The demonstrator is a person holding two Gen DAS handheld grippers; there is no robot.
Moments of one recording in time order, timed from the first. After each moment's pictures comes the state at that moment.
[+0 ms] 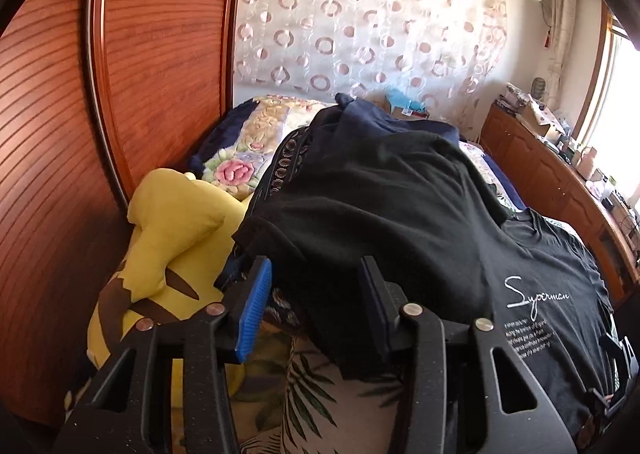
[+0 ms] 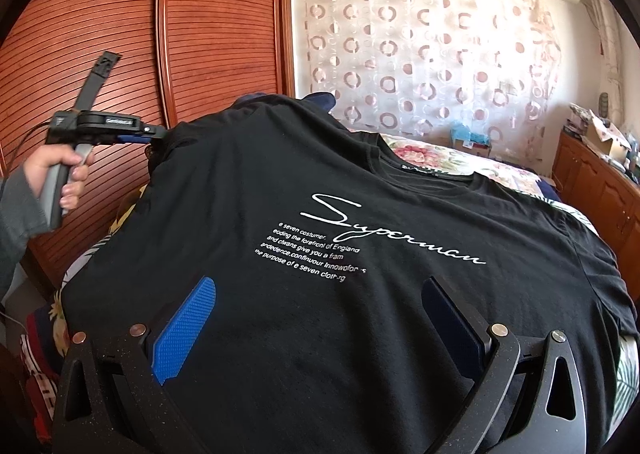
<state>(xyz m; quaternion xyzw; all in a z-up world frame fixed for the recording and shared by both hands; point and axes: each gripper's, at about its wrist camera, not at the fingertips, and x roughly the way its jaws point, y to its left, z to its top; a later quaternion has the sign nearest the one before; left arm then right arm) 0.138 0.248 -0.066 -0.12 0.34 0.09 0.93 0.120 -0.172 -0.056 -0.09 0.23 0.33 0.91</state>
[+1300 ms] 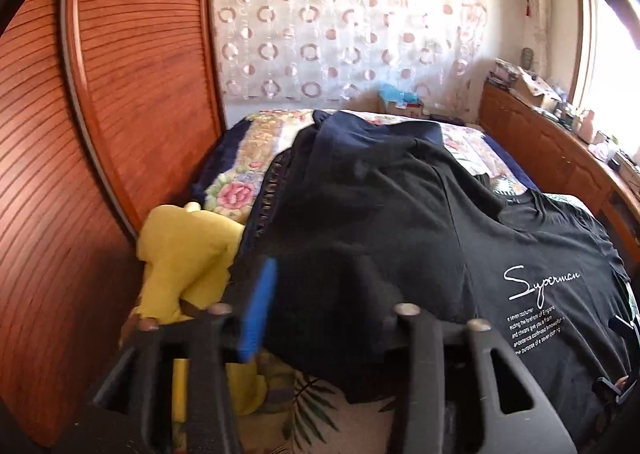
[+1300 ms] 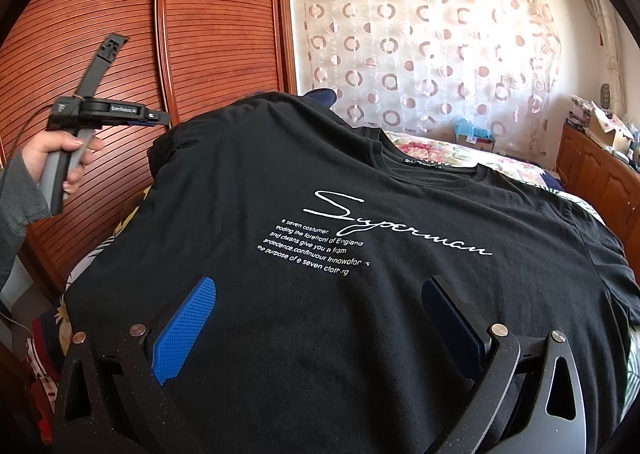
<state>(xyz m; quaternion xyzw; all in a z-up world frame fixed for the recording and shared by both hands) 0.148 0.228 -0.045 -0.04 0.34 0.08 0.94 0.120 -0.161 -0.064 -0.08 0.23 0.34 0.91</state>
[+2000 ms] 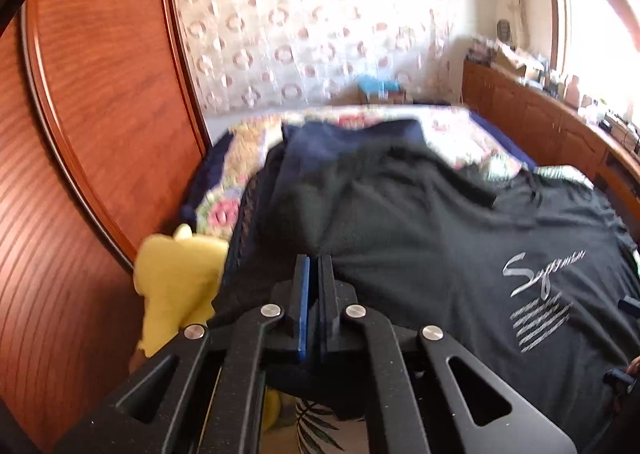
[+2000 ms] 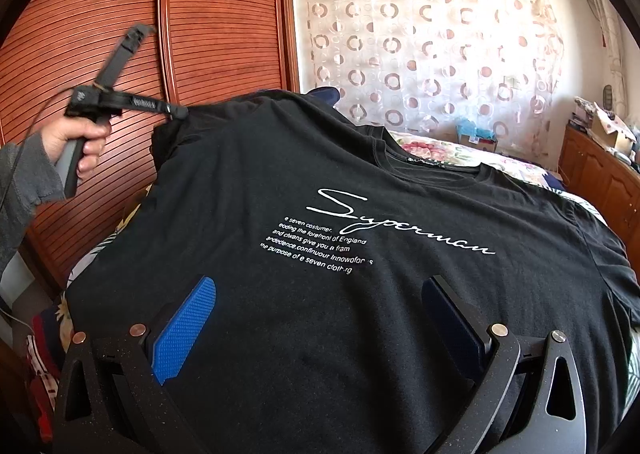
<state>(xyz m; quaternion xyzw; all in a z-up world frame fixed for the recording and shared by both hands) 0.161 0.207 -0.022 0.02 0.34 0.06 0.94 0.122 -0.160 -0.065 -0.08 0.24 0.34 0.91</state>
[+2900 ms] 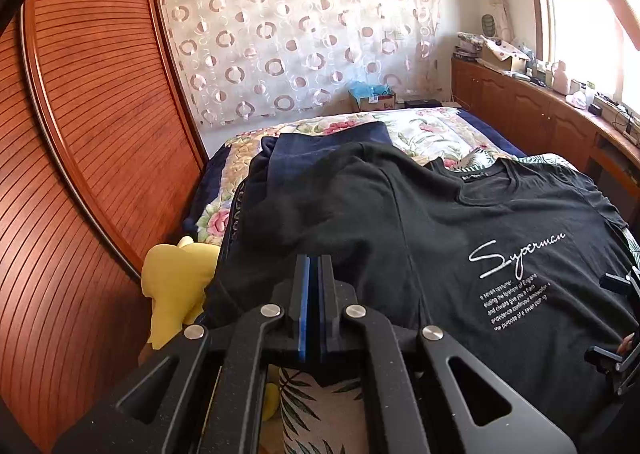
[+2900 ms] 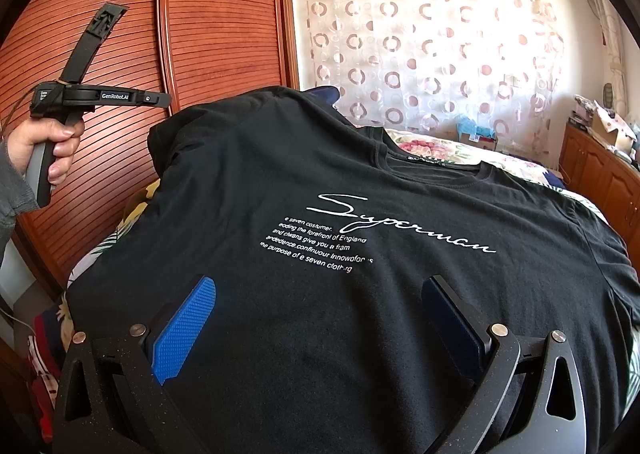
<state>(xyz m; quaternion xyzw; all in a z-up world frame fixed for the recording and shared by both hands) 0.134 0.177 -0.009 0.06 0.33 0.05 0.94 0.124 -0.162 -0.067 -0.08 0.24 0.34 0.91</state>
